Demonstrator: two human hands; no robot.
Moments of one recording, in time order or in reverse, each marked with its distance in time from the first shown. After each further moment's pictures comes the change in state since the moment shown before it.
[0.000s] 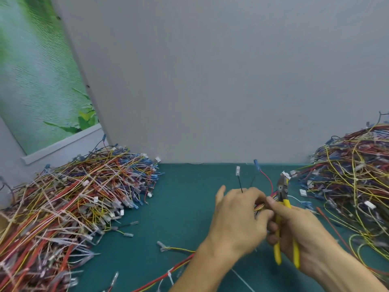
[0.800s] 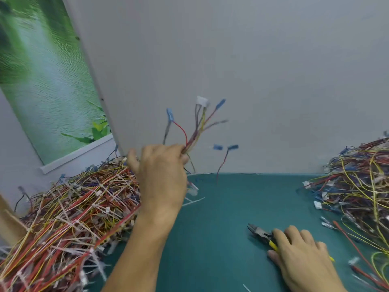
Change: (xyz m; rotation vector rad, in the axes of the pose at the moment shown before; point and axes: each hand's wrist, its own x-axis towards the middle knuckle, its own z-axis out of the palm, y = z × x) left_hand 0.023 -0.032 -0.132 0.568 0.594 -0.173; right_hand 0.010 0.045 -0.024 -1.989 0.234 -0.552
